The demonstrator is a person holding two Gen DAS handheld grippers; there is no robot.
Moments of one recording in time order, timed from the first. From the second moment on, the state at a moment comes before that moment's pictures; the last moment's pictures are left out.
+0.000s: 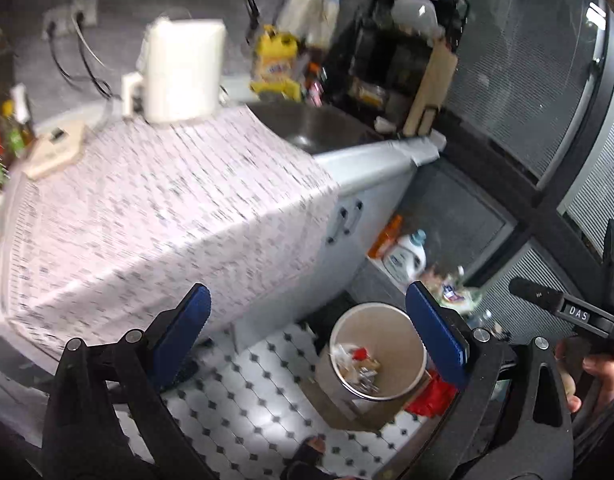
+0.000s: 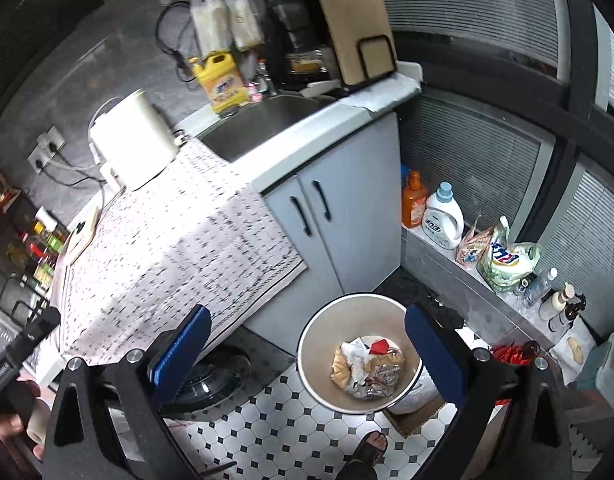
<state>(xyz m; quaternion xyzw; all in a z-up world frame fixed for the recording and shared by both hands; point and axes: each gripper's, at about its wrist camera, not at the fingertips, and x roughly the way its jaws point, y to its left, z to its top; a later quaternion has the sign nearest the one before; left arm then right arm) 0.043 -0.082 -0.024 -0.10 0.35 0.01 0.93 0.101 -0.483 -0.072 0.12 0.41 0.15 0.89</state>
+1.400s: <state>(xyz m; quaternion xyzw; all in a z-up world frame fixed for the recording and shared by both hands) -0.149 -0.009 0.051 -0.11 0.23 0.09 0.96 -0.066 -0.386 0.014 0.07 0.32 0.25 0.91</state>
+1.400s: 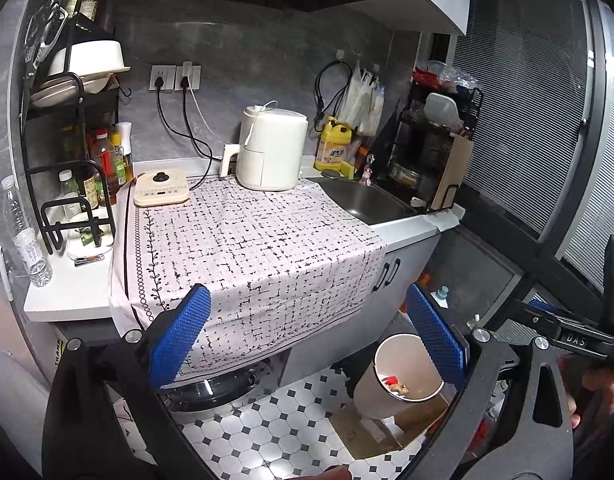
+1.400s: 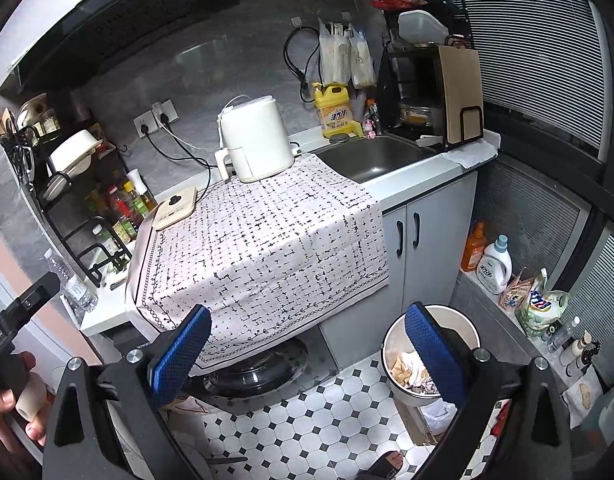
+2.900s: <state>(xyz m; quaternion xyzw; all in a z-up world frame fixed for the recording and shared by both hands) -0.141 0.016 0.036 -0.13 0.25 0.09 0.95 -0.059 -0.359 0.009 0.06 0.33 0.24 0.91</state>
